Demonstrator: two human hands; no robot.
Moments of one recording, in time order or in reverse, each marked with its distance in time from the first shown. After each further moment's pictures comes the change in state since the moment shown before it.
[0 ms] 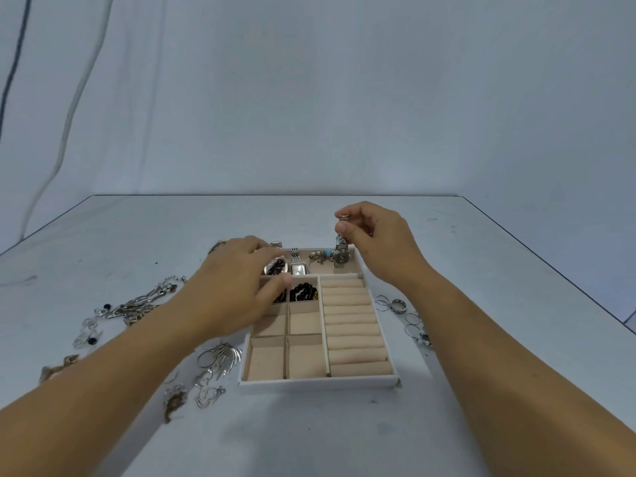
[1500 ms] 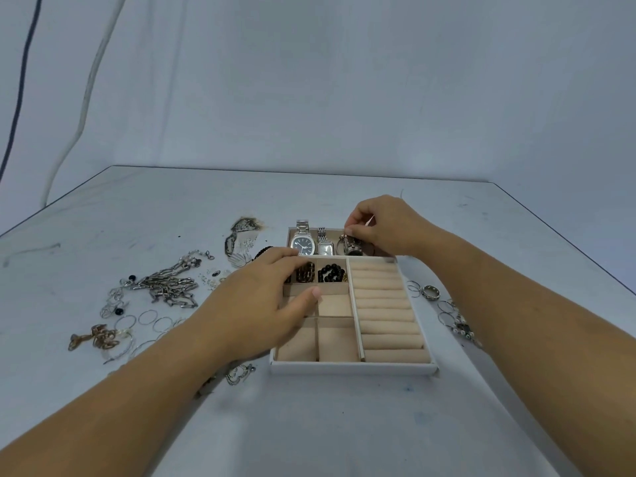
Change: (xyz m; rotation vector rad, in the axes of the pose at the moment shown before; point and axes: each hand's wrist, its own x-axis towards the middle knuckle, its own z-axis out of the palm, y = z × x) left_hand -0.039 0.005 0.015 -0.230 -0.044 -0.049; right_hand 0.036 0.016 0.020 -0.453 -0.379 0.082
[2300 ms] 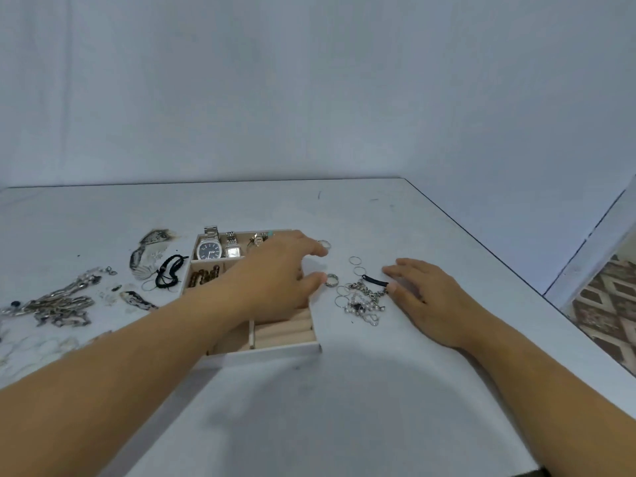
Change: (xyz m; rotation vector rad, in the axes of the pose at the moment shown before) left_hand 0.066 0.109 0.032 -0.010 -0.124 0.206; right_hand -0.192 0.101 -0.042 -0.225 0.120 0.204
